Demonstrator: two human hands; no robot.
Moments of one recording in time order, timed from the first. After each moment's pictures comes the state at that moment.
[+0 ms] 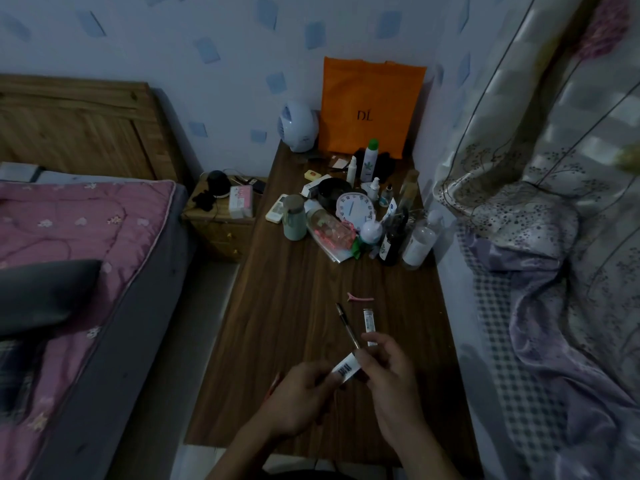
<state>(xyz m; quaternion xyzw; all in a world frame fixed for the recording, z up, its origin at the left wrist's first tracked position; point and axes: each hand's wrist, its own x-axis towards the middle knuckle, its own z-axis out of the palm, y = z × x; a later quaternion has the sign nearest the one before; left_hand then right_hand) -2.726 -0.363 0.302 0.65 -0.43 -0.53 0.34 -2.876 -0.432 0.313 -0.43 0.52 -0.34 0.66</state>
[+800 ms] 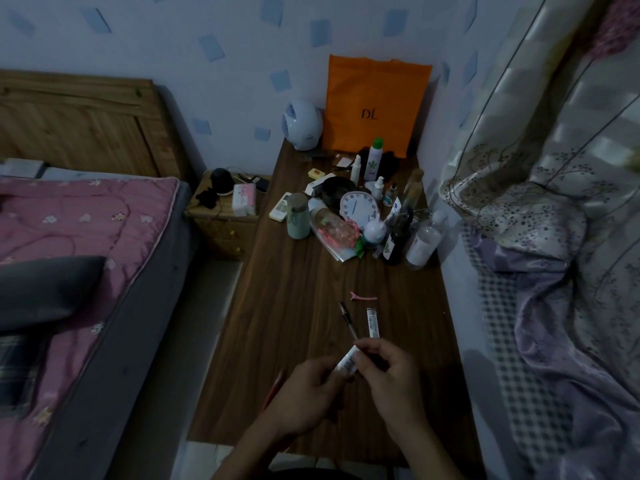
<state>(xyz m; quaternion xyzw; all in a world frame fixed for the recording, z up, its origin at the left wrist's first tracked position) -2.732 -0.364 0.298 0.64 -0.40 -0.53 0.38 -2.877 -0.434 0.309 -0.57 0.50 -0.33 0.56</state>
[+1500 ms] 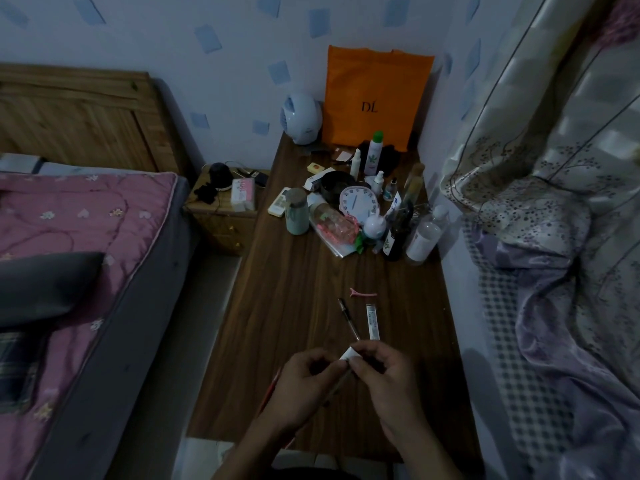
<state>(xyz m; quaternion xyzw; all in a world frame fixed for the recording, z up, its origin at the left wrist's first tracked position) -2.734 -0.366 0.313 0.65 -0.34 -0.52 0.43 -2.878 -0.430 0.306 -0.52 0.49 -0.30 0.63</state>
